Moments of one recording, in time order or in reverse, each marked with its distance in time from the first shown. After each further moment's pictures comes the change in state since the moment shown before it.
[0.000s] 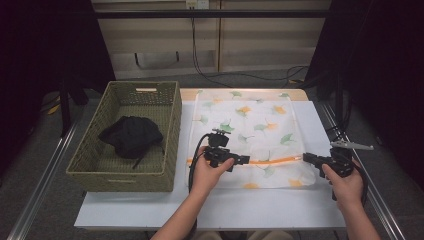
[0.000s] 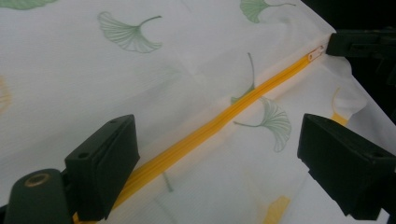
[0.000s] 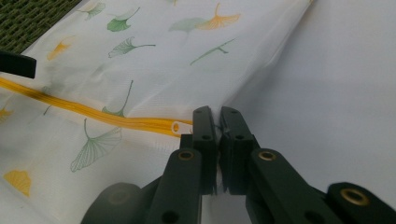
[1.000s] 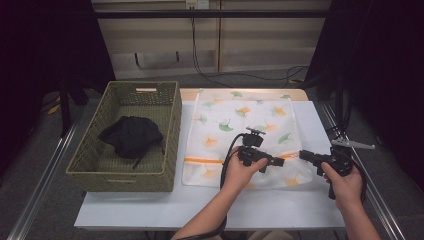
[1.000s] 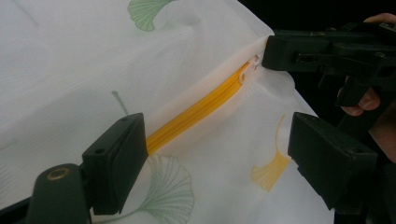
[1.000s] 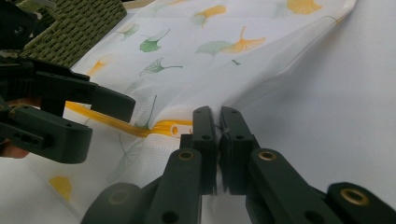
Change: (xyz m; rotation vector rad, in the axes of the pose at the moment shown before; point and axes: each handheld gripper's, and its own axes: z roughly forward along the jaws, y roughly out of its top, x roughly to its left) left arm -0.051 0.024 0.065 0.033 -0.189 0.016; right arm 0.009 0.007 -0.002 -0.059 0.101 0.025
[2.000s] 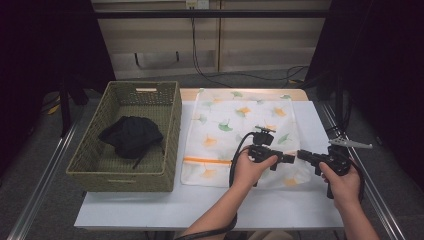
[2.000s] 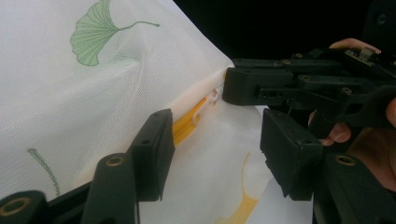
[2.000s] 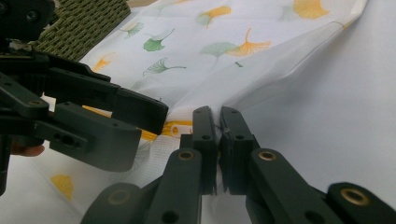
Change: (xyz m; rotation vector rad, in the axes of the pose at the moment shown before) left arm -0.012 0.010 0.020 -0.048 -0.092 -0.008; right arm 0.006 0.001 0.003 0.005 0.003 -0.012
